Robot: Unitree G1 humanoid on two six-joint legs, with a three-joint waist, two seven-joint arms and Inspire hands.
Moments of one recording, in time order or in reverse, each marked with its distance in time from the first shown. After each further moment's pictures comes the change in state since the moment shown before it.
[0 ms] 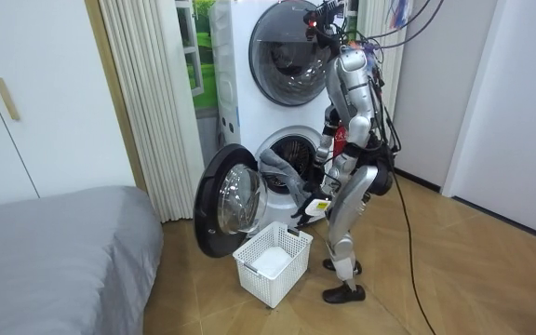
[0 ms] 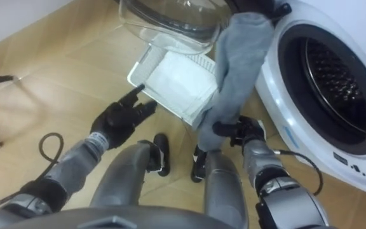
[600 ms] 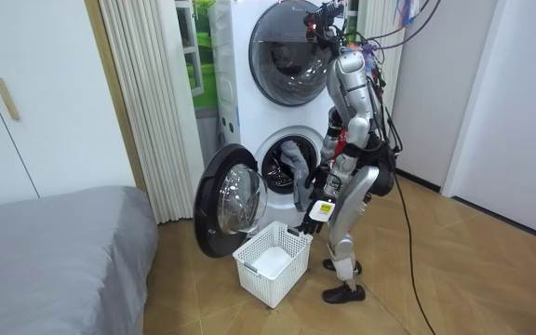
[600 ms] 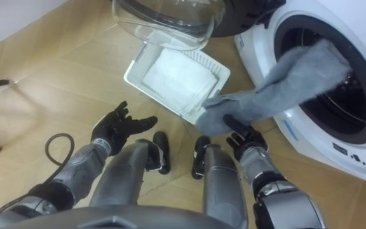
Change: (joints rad) left arm 0.015 -0.032 0.002 0.003 0.136 -0.026 0.212; right arm 0.017 0.031 -0.114 0.003 0.614 -0.015 -0.016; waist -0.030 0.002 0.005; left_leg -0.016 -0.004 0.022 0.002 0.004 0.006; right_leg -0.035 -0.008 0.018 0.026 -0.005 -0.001
